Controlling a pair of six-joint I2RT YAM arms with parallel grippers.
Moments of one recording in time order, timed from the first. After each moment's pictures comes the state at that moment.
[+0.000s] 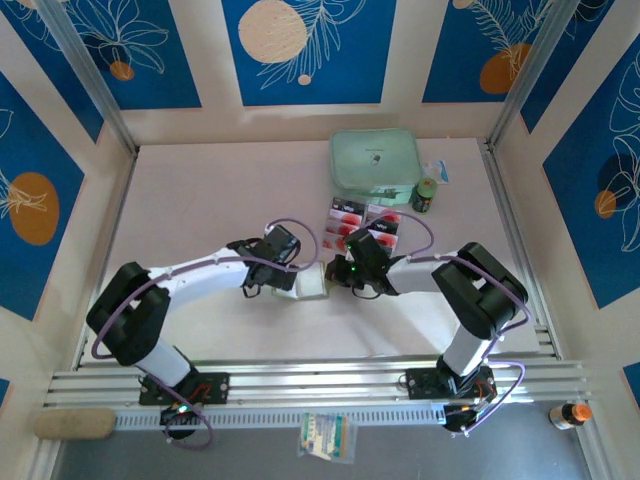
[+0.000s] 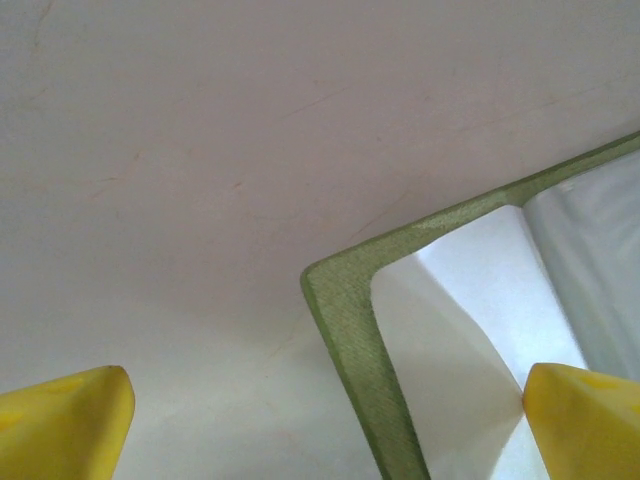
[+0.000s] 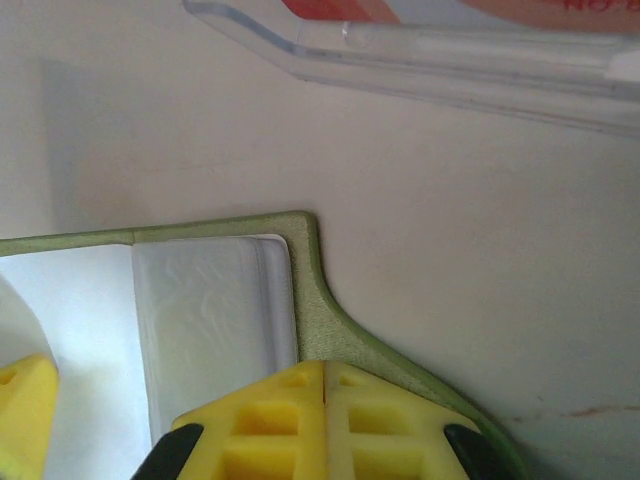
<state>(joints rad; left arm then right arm) -0.76 1.56 0.92 -0.57 -0.35 -0.36 0.66 1.69 0.67 0.17 -0.26 0.89</state>
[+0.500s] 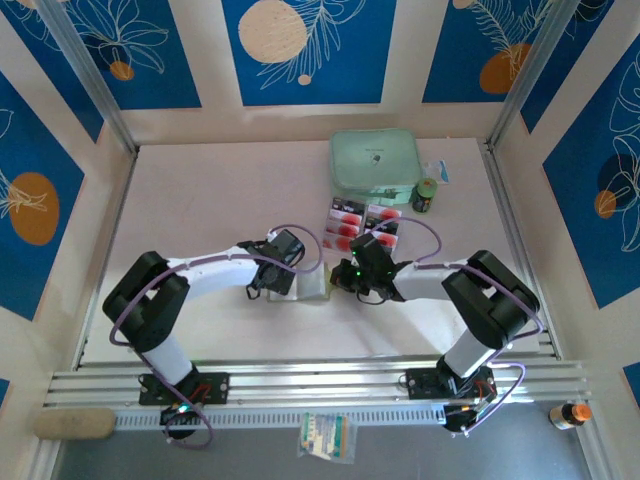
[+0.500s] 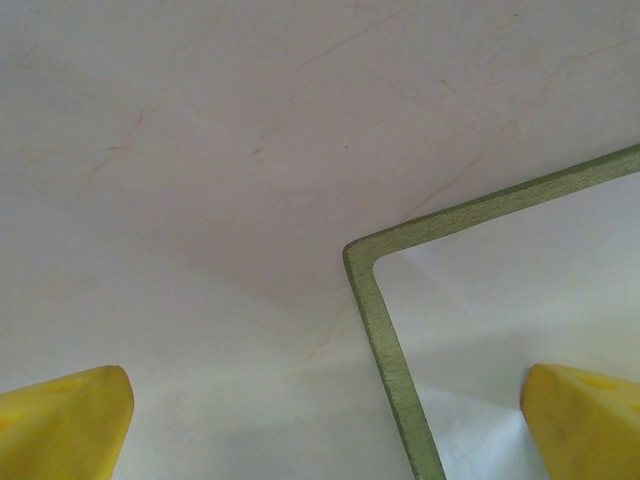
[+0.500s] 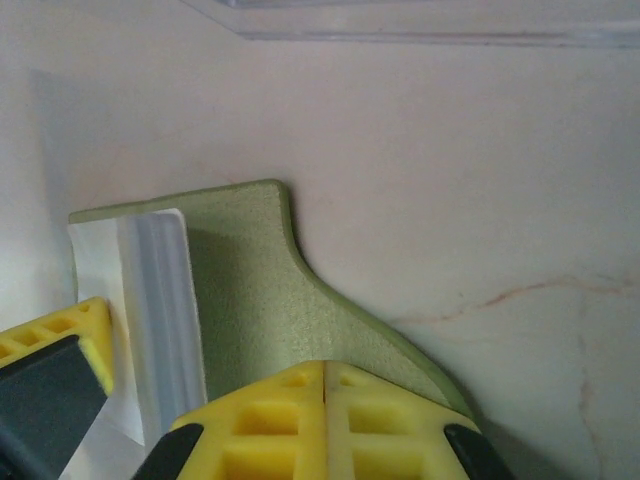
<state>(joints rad) -0.76 1.66 0.93 -0.59 -0.42 -0.35 0.67 1.61 0.61 0.14 -0.23 0.94</state>
